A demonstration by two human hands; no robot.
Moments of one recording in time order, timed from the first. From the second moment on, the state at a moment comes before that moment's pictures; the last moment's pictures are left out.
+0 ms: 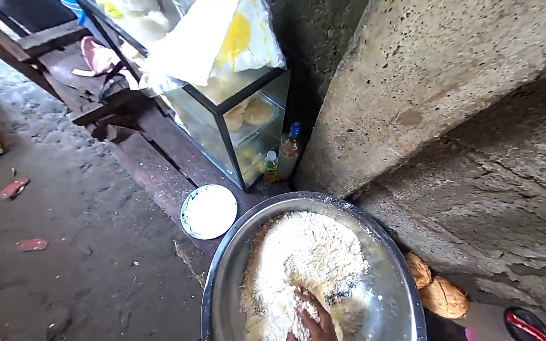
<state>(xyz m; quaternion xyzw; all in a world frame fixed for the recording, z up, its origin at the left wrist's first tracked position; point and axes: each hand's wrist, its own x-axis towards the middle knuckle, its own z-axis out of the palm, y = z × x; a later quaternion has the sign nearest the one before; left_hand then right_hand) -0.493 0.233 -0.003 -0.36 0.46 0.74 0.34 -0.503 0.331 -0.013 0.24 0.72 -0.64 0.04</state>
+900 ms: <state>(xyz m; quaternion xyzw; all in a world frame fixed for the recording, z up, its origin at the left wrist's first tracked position) -0.702 0.211 -0.117 -0.16 0.71 0.56 0.40 -0.569 0.451 -0.109 0.56 0.54 -0.63 0.06</state>
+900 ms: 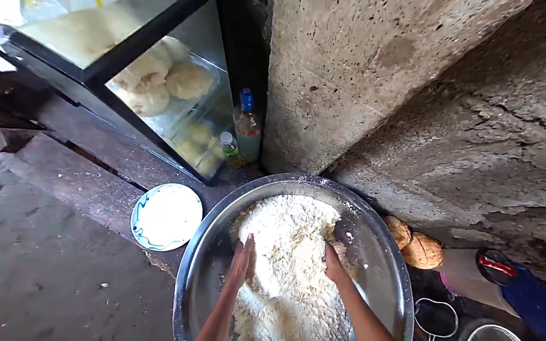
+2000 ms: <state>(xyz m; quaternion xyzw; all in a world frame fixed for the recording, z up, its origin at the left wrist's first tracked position) -0.598 0.279 0.060 -0.30 0.44 0.69 0.49 -0.517 0.344 -0.003 0.22 0.75 -0.61 -0.17</state>
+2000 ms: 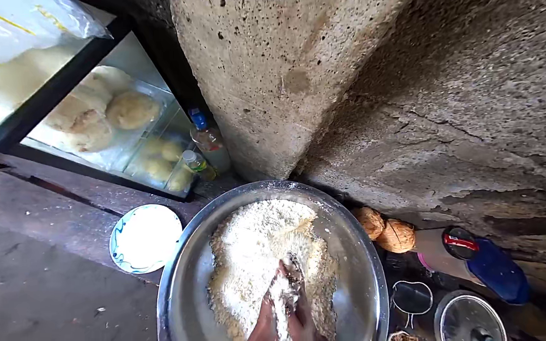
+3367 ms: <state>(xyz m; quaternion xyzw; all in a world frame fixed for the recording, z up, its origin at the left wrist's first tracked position) -0.600 0.267 0.079 -0.37 0.34 0.70 0.51 -0.530 0.352 0.035 0.12 0.87 -0.48 0.03</state>
